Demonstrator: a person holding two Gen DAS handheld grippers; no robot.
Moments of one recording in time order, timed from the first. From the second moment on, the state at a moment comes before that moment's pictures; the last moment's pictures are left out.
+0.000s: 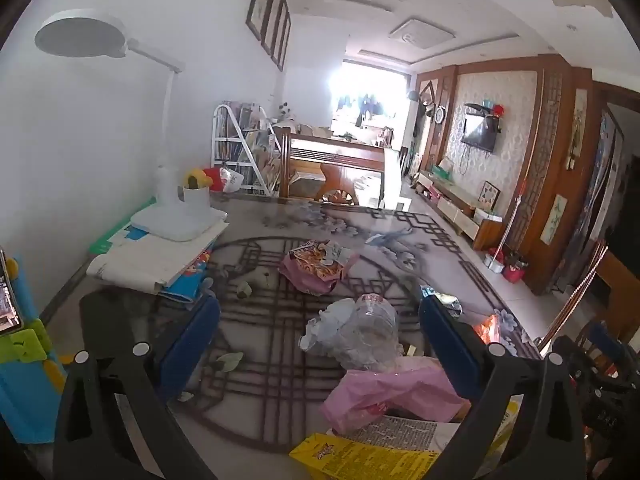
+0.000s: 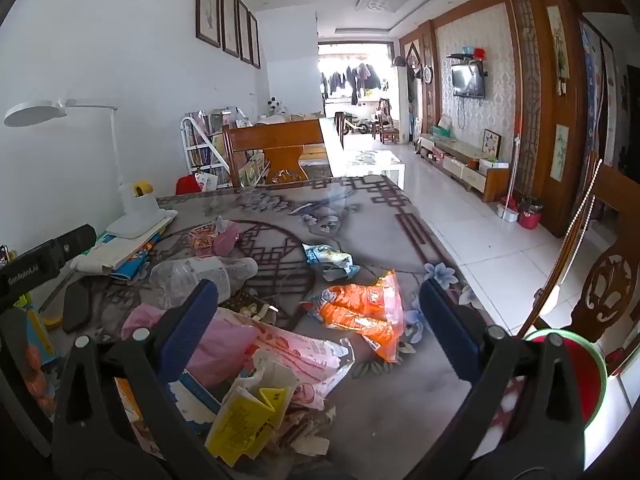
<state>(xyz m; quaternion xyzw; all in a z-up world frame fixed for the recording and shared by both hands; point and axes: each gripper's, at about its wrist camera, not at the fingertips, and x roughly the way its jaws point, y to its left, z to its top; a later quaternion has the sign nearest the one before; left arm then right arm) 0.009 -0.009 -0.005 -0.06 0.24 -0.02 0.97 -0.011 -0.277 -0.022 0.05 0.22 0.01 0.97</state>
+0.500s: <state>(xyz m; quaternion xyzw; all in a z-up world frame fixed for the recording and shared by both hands) 0.010 -0.012 -0.014 -0.07 0.25 -0.02 0.97 -0.010 -0.276 -0.021 0.05 0.23 0.02 0.97</state>
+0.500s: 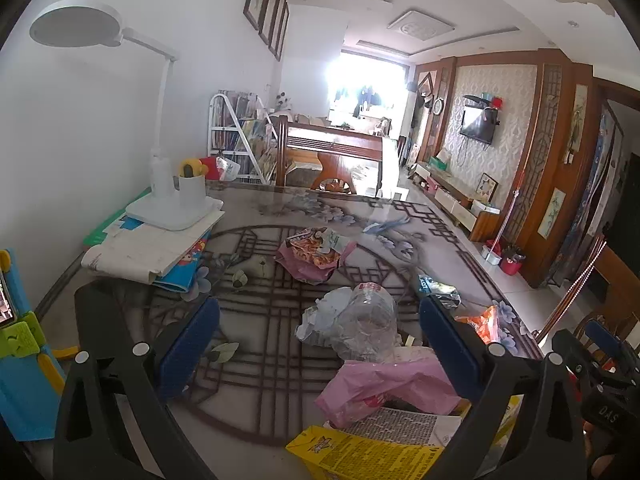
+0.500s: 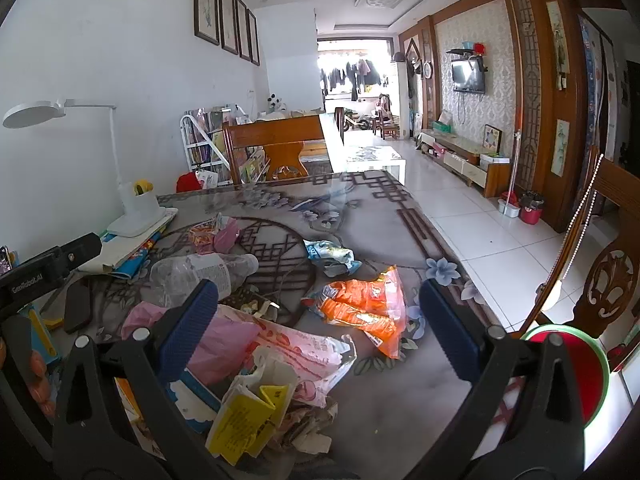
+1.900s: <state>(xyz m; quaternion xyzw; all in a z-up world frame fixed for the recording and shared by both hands) 0.012 -0.013 -0.020 -0.06 0.27 -0.02 0.96 -0.009 -0.274 -0.028 0.05 0.24 0.02 0.97</state>
